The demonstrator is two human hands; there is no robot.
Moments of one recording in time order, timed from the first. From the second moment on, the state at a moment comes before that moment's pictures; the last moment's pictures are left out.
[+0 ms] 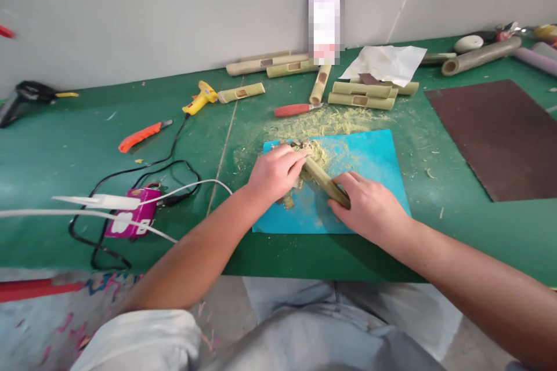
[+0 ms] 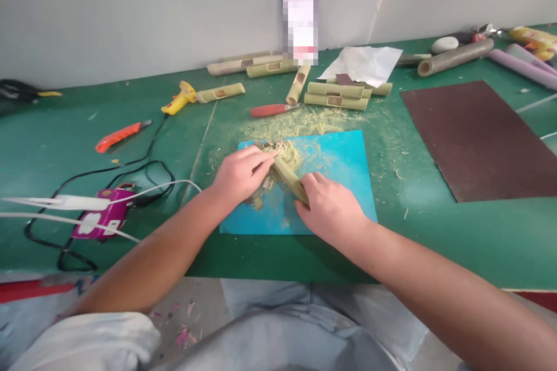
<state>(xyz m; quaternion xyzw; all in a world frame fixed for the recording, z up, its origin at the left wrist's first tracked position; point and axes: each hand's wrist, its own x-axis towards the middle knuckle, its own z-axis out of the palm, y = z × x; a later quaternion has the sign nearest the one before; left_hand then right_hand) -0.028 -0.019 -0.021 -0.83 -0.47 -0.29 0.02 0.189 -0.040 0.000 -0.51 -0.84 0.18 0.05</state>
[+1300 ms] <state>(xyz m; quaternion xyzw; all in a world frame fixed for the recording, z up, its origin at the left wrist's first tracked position) -0.023 -0.022 -0.025 -0.86 -0.43 -0.28 0.02 0.188 -0.037 0.000 -0.53 -0.83 0.17 0.02</state>
